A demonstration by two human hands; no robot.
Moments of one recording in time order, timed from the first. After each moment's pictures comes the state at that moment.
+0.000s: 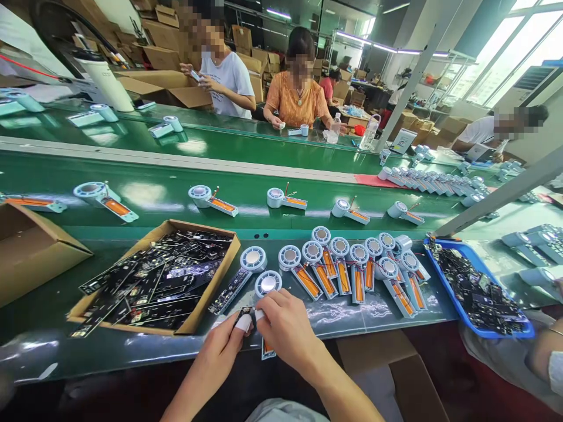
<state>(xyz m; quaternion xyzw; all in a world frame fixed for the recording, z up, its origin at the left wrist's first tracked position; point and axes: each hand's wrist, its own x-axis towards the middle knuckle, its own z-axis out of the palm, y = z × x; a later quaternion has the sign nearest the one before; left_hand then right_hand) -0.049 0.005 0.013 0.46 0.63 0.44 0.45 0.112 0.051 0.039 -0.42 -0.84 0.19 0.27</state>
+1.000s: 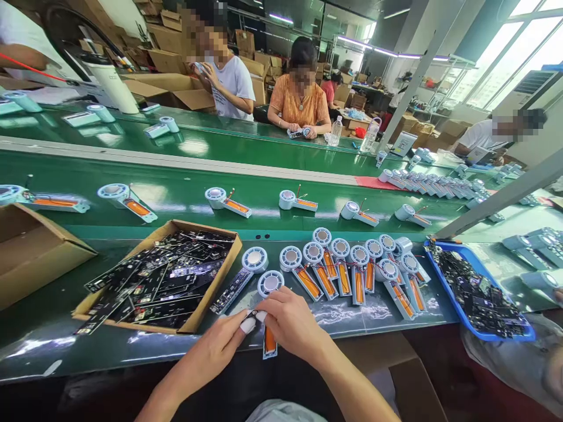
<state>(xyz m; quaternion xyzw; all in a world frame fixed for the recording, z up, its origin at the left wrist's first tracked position) -0.075 0.012 0.012 0.69 0.57 0.23 0.38 0.125 0.063 0.046 -0.34 -0.87 0.26 0.25</state>
